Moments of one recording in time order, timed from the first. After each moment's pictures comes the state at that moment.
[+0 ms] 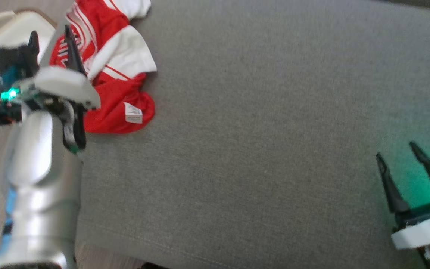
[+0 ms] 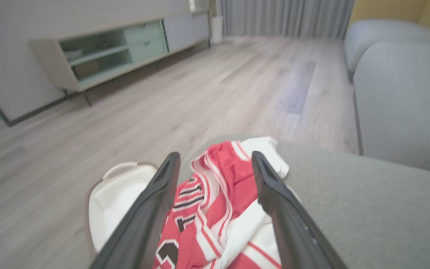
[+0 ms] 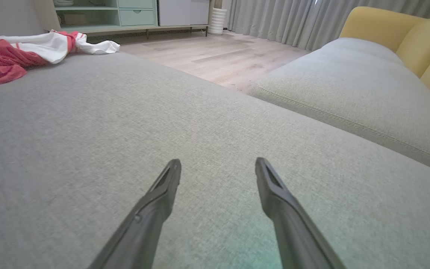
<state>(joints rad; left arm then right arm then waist) -0.71 0.10 0.01 0.57 -0.17 0.09 0.07 0.09 -0.36 0.05 0.06 0.05 0.13 -0.25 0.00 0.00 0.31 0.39</state>
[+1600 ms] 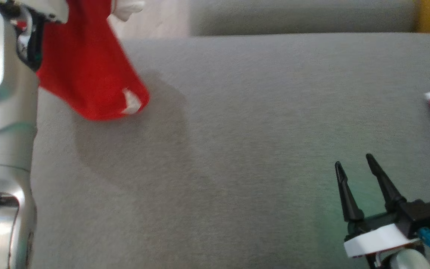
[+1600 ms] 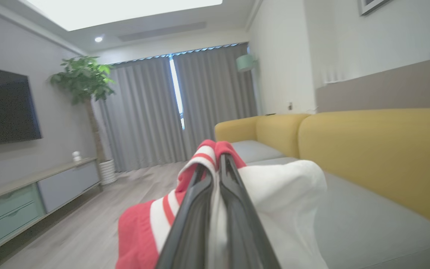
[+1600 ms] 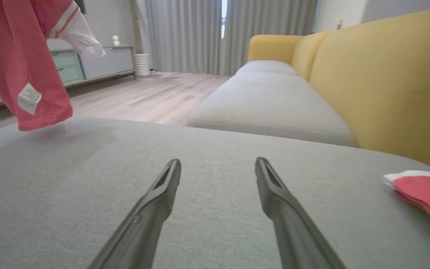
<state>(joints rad) -1.15 0.23 -0.18 0.82 -0.18 -0.12 -0.09 0.06 -0.15 0.10 0.12 0.07 0.13 -0.26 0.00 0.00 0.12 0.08</state>
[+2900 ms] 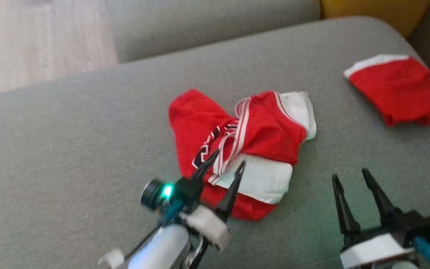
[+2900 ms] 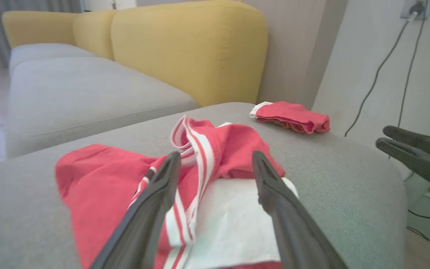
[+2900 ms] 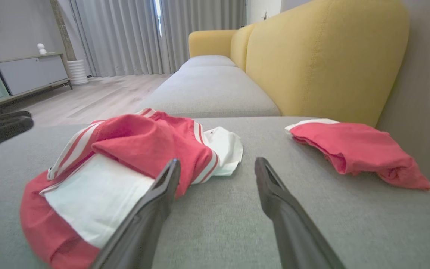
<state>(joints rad) -0.45 0.05 -0.85 0.53 -0.45 0.03 -0.23 0.07 -0.11 0.10 0.15 0.08 0.13 -0.26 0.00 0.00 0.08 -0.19</state>
